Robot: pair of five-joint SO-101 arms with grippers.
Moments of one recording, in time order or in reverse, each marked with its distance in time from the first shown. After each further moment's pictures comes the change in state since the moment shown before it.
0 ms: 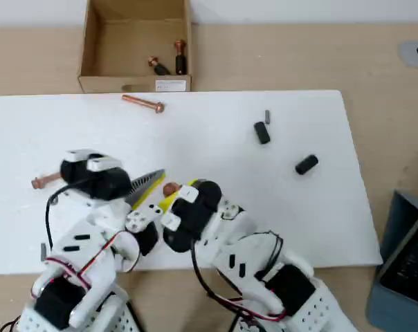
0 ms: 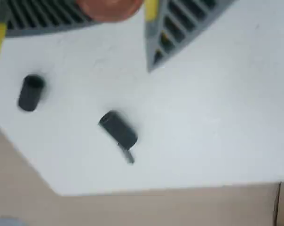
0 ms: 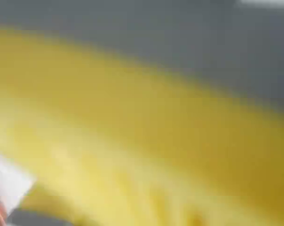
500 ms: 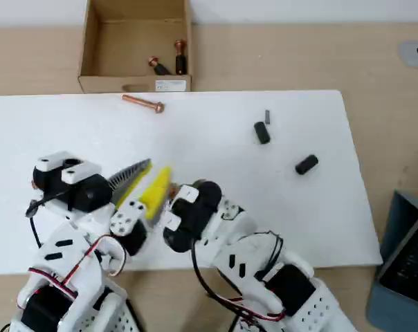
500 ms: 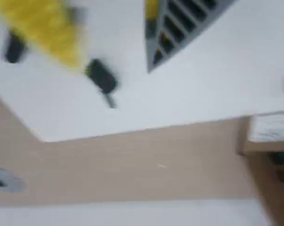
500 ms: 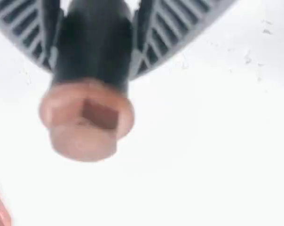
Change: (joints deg) left arm -4.9 -0.1 -5.6 0.0 -6.8; right arm 1.2 0.0 0.0 0.0 0.0
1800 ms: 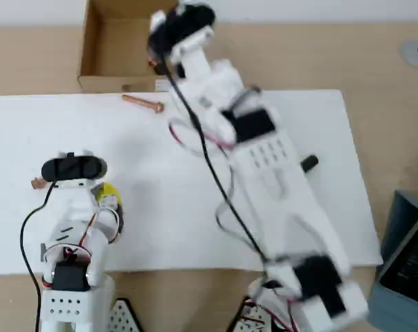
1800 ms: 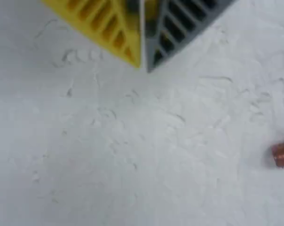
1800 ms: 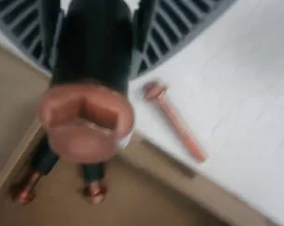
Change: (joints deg) left arm -25.6 0.3 29.5 -0.1 -4.4; right arm 18.8 91.0 -80.8 -1.2 -5.7
